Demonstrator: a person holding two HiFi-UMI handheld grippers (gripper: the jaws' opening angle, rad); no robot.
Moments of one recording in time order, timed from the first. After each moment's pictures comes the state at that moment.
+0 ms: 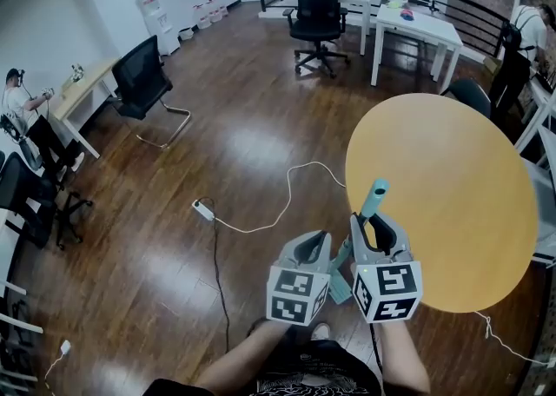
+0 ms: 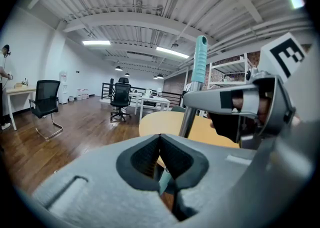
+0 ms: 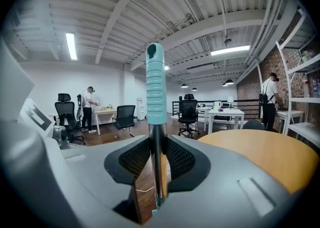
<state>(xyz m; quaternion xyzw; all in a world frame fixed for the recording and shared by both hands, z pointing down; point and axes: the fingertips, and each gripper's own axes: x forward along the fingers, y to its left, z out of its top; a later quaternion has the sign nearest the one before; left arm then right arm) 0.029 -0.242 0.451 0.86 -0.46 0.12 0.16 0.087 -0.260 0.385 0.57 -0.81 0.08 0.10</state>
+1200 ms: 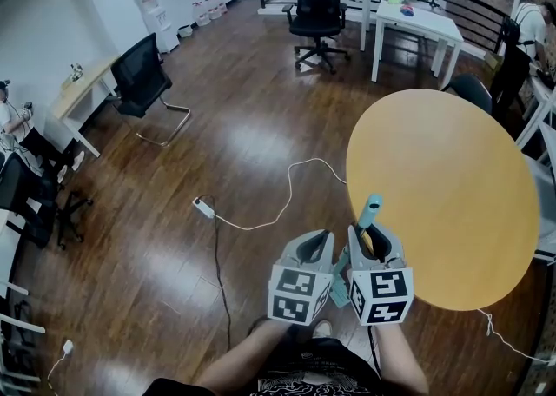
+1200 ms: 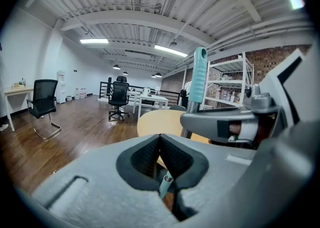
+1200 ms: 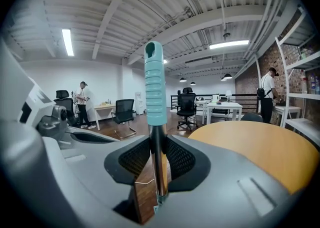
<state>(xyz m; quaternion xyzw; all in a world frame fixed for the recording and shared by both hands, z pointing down) 0.032 -0.243 0.457 0.87 -0.45 0.13 0.17 0.086 -0.252 0.429 0.58 -0.80 0.11 0.12</state>
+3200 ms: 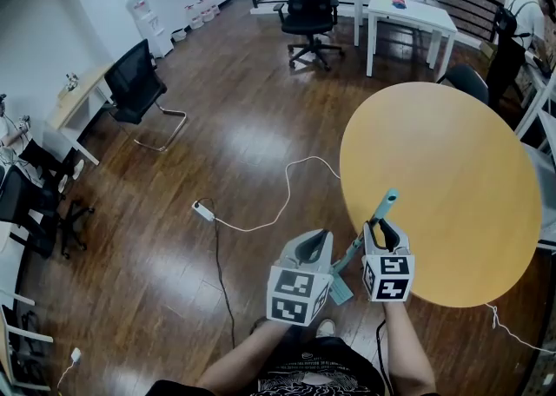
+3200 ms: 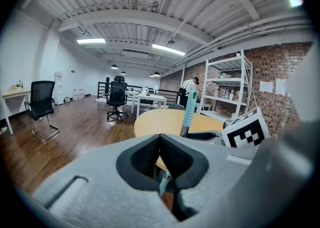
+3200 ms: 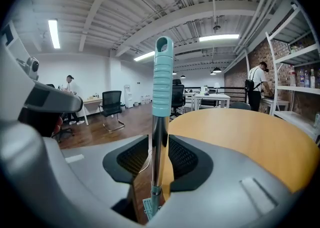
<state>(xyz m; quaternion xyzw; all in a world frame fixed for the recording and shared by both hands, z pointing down) 0.049 -0.244 0.460 0.87 -0.44 0.14 0.16 0.159 -0.278 0.522 0.62 -0.76 0.15 0.15</state>
